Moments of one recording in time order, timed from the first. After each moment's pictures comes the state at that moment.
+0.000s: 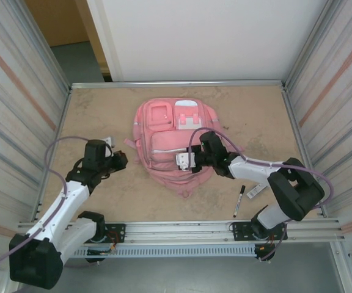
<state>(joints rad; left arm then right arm) -0.24 0.91 0.55 -0.37 0.26 -0.50 0.67 1.50 0.70 0.19 -0.44 -1.03</state>
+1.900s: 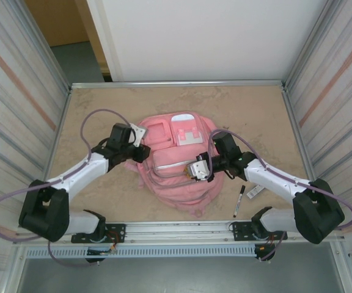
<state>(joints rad) -0.41 1.28 0.73 -0.27 0.21 -0.04 0.61 1.27 0.69 -0.20 -0.79 -1.22</state>
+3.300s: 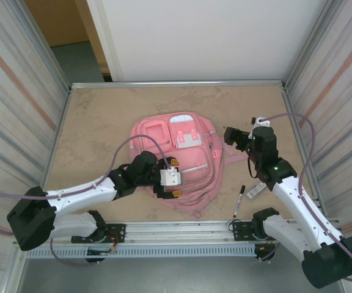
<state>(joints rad) -0.92 1.19 0.58 -0.01 0.29 0.65 0.31 0.86 0.71 -0.34 0.18 0.49</state>
